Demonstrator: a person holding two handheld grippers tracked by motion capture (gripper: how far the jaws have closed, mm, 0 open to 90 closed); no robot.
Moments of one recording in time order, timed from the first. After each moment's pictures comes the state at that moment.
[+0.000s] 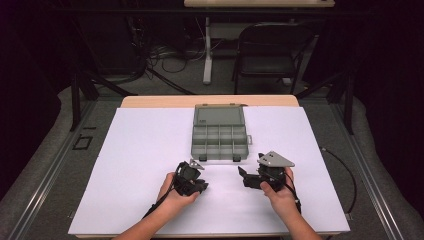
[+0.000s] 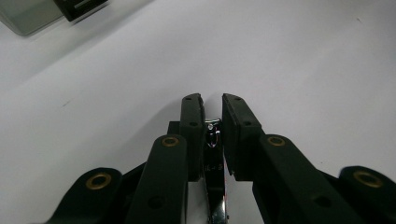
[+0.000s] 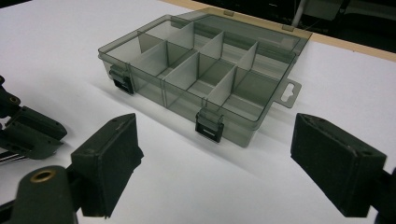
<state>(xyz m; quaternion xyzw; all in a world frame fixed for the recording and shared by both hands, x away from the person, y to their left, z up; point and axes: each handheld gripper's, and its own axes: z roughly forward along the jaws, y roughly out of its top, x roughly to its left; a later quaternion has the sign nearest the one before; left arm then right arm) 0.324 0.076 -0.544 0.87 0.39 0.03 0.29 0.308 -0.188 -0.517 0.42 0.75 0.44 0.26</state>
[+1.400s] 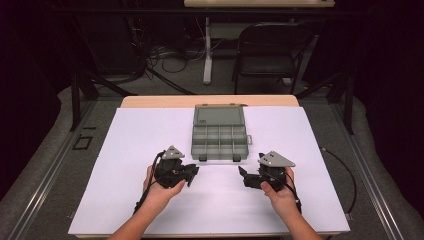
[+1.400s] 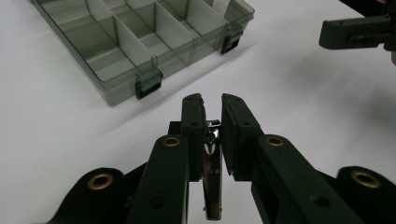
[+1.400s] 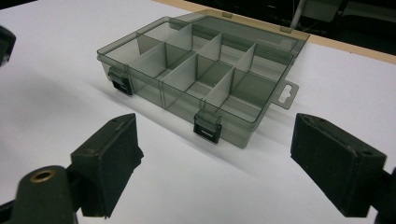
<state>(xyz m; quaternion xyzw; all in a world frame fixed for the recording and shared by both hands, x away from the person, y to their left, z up) 0.322 0.118 -0.489 0.82 0.40 0.07 0.41 0.308 -0.190 -0.517 0.42 0.75 0.44 0.27</state>
